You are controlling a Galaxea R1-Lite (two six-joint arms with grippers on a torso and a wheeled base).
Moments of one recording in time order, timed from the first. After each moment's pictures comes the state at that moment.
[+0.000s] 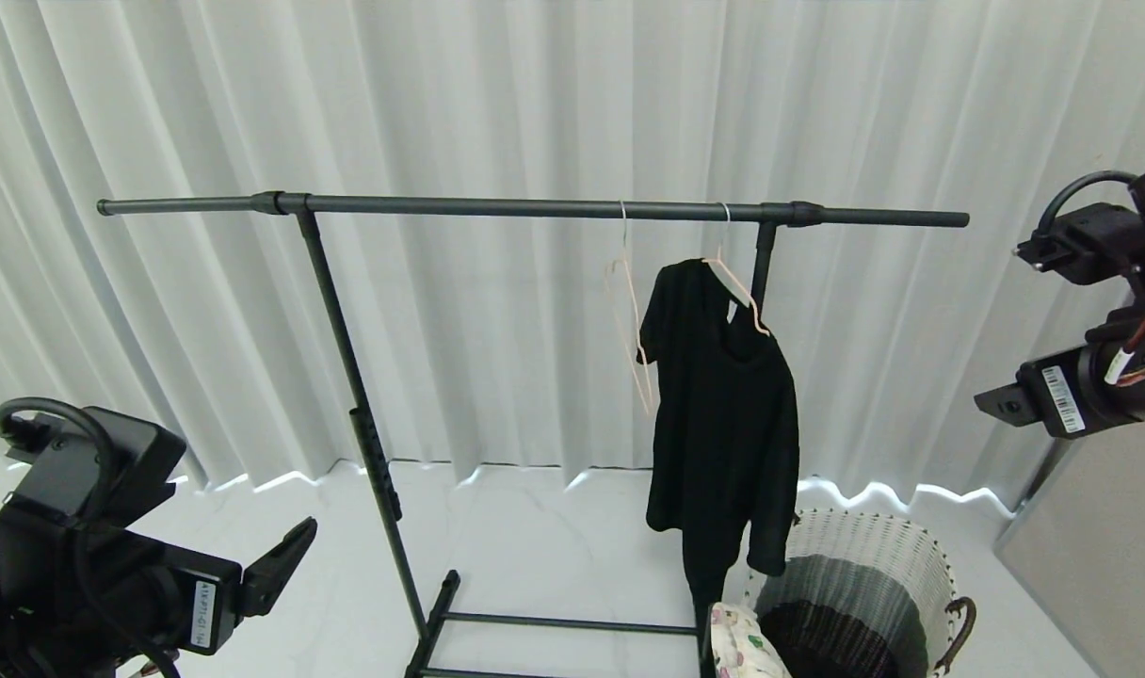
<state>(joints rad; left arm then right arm) -0.41 1.10 -0.36 -0.32 0.39 0.17 0.47 1.42 -1.23 0.51 -0.57 0.03</state>
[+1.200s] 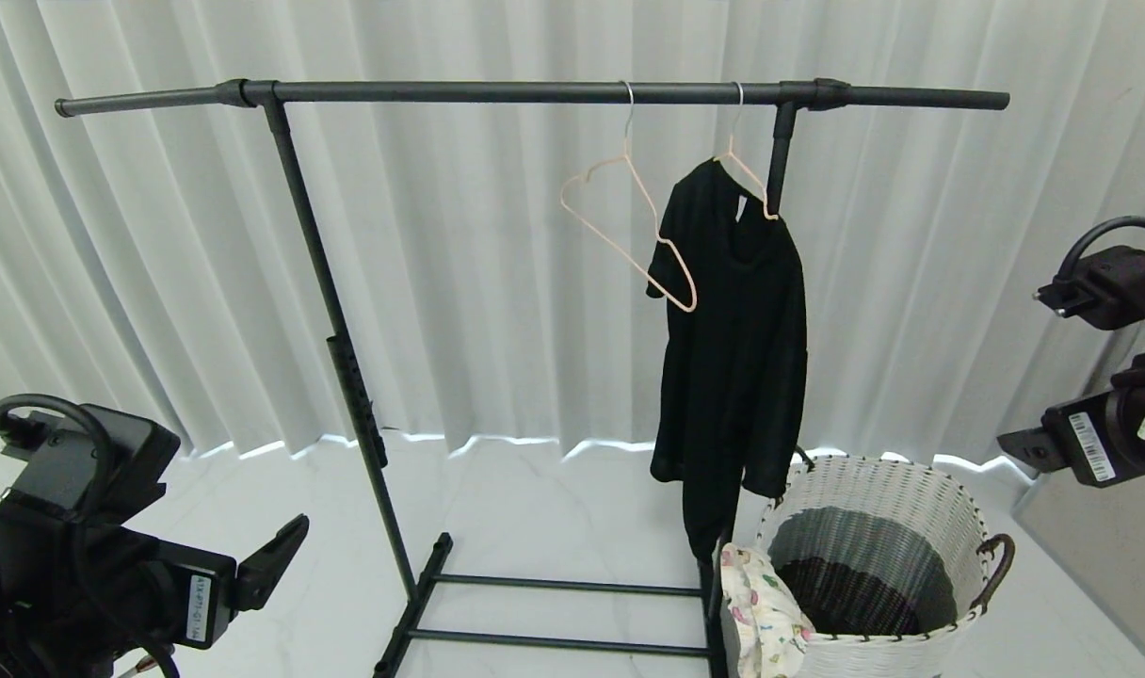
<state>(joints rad) -0.38 1.10 -0.36 -0.32 0.39 0.17 0.47 1.35 -1.11 0.50 -0.57 0.02</state>
